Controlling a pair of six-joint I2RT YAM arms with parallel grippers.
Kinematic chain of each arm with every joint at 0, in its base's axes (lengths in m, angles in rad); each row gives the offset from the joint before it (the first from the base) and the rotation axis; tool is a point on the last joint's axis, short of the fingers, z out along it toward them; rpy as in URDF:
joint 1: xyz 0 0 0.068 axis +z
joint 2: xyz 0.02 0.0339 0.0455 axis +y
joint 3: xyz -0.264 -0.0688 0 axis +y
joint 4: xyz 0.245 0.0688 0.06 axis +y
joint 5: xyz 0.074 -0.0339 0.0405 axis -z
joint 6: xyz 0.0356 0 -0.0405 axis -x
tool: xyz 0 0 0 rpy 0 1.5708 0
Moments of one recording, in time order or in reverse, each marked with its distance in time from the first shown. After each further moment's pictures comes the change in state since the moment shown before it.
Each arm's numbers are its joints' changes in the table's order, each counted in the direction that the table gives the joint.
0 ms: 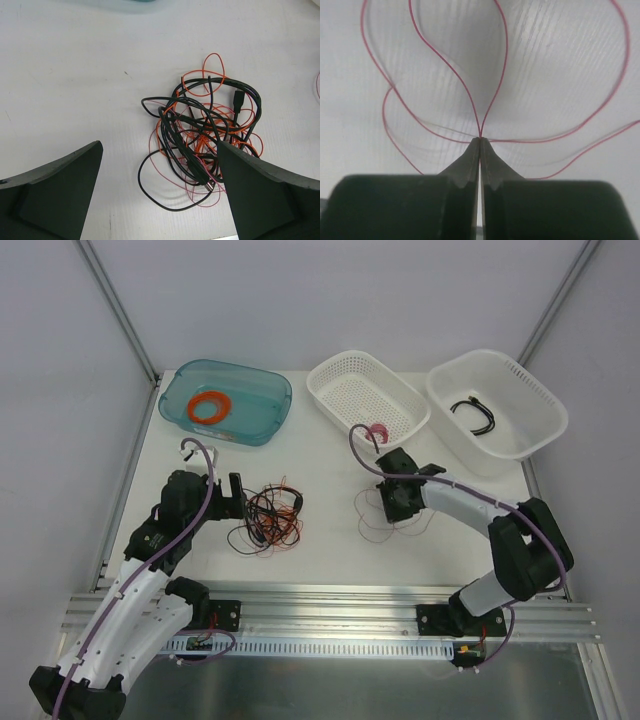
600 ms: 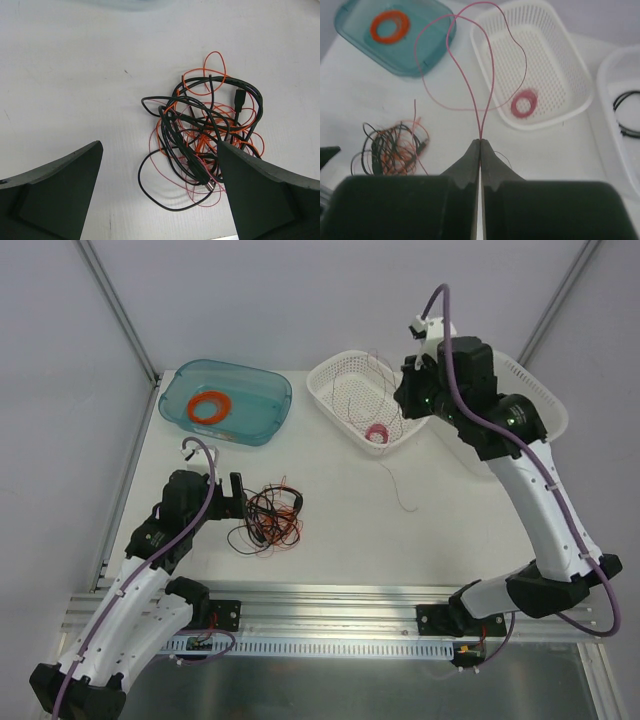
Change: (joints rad) left arm 0.000 0.011 0.000 -0.004 0.000 0.000; right arm 0.009 -0.117 -0.987 0.357 0.055 0.123
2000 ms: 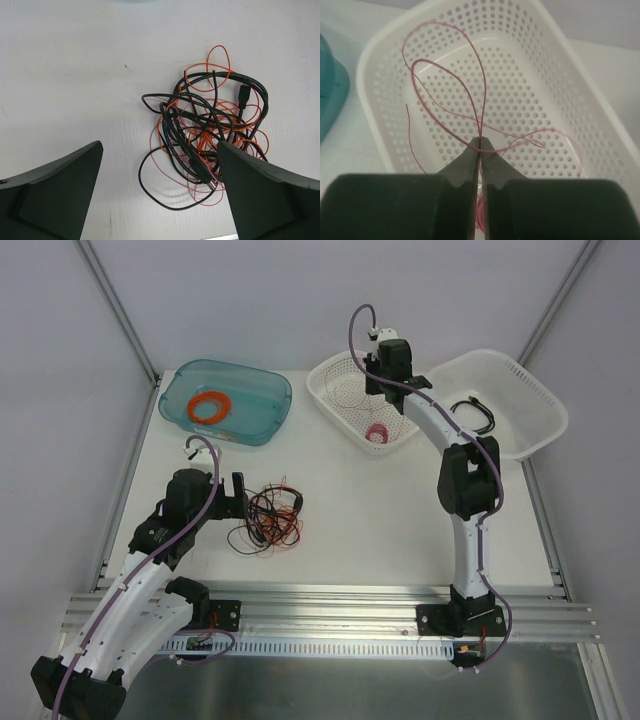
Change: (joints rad) left arm 0.000 0.038 0.000 0.000 0.001 0.000; right arm -0.211 0.756 -0.095 -0.692 -0.077 0.055
